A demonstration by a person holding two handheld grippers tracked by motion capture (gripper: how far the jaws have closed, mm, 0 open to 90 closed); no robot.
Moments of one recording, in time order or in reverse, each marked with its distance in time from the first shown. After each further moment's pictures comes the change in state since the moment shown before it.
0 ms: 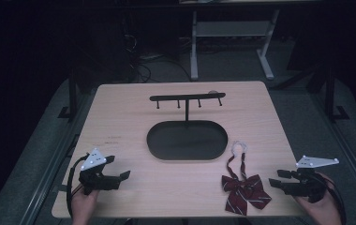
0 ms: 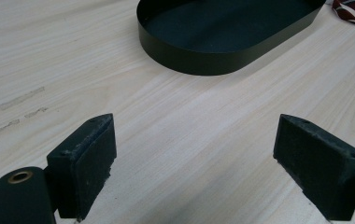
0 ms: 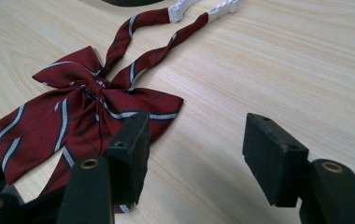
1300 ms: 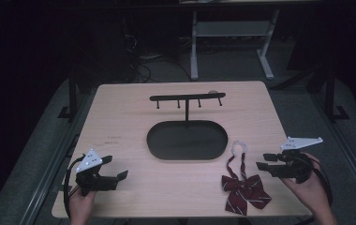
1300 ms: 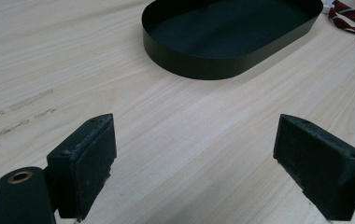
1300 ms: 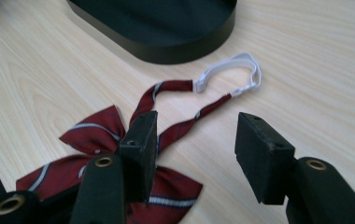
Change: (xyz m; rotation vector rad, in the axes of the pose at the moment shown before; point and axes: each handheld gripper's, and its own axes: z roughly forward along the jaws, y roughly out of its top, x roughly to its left) left arm 0.001 -0.003 -0.007 -0.034 0.003 -0.018; right arm 0.023 0.068 0.009 -0.011 0.006 -0.100
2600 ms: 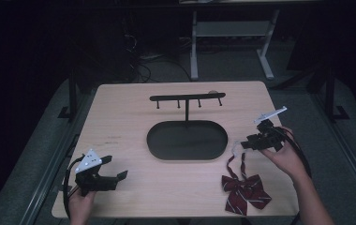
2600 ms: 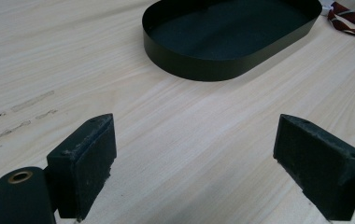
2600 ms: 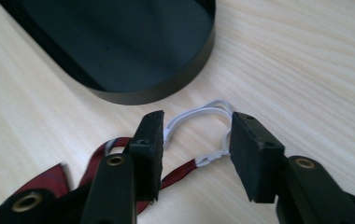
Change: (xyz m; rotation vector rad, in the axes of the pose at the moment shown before) left arm 0.001 0.000 -0.001 -0.005 0.000 0.006; right arm -0.033 0.071 0.065 0.188 -0.004 0.014
